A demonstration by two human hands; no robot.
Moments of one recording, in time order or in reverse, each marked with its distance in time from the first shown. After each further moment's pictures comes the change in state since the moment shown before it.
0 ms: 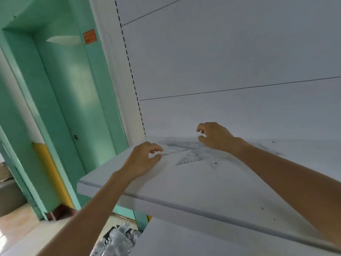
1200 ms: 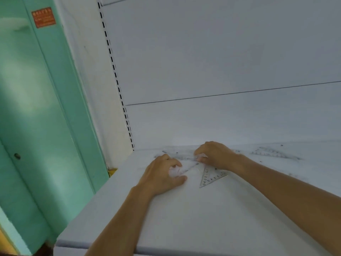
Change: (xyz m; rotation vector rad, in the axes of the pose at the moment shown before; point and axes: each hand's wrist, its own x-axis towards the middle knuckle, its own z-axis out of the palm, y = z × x) left_hand 0.075 -0.063 0.041 -0.020 -0.214 0.263; right_hand 0.046 -0.017 0.062 -0.230 -0.159 0.029
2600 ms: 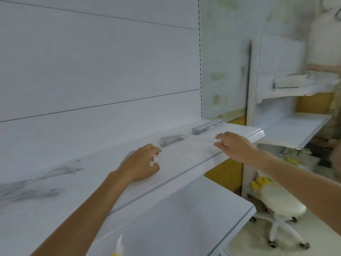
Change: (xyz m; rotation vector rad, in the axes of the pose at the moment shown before) left_hand 0.047 0.449 0.144 -0.177 -0.212 0.698; right_hand -0.538 0.241 -0.166 -0.219 0.275 0.964
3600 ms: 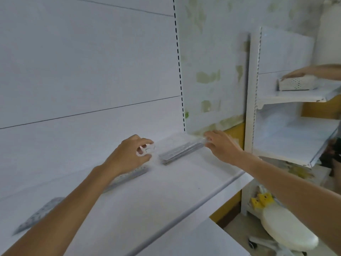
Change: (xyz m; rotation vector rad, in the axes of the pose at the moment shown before) left_hand 0.232 0.023 0.059 -0.081 0.126 -0.053; right_hand 0.173 0.169 0.036 0.029 0.133 -0.087
